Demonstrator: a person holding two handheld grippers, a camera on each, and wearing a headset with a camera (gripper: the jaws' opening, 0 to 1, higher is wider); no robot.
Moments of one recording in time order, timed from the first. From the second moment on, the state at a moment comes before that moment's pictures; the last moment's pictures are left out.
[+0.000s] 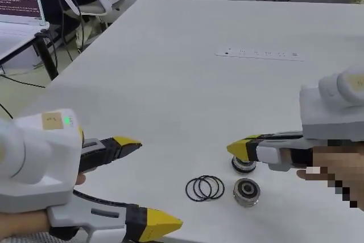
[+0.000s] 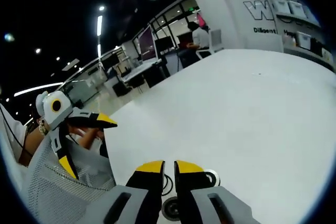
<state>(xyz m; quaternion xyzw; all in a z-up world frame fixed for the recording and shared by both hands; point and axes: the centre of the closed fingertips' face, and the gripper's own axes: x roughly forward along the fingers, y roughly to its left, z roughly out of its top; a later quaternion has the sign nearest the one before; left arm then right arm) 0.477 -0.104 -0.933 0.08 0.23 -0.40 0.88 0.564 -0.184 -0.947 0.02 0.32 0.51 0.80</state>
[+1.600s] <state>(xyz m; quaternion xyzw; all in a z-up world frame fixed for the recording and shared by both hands) 0.528 -0.149 -0.867 0.18 0.15 -0.47 0.85 0.609 -0.251 -0.965 0.03 0.31 0.44 0.84</state>
